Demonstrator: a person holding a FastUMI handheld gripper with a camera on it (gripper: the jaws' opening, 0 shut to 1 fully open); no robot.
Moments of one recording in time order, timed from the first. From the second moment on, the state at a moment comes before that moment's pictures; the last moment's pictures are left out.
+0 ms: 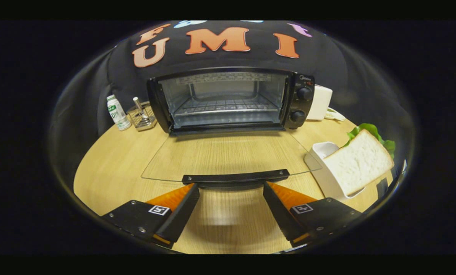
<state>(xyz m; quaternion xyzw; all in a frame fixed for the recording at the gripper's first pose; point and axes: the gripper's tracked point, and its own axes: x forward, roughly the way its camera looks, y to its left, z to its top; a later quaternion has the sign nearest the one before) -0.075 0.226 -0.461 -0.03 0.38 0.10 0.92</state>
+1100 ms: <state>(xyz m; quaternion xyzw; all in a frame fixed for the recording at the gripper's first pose) 0.001 0.020 -0.326 -0.04 0.35 0.10 0.93</state>
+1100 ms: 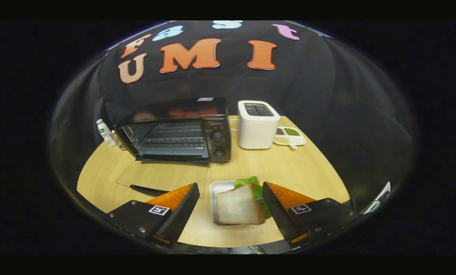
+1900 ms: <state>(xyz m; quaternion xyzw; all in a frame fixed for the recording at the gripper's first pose) -0.011 -0.008 -0.404 0.07 0.56 0.21 0.80</state>
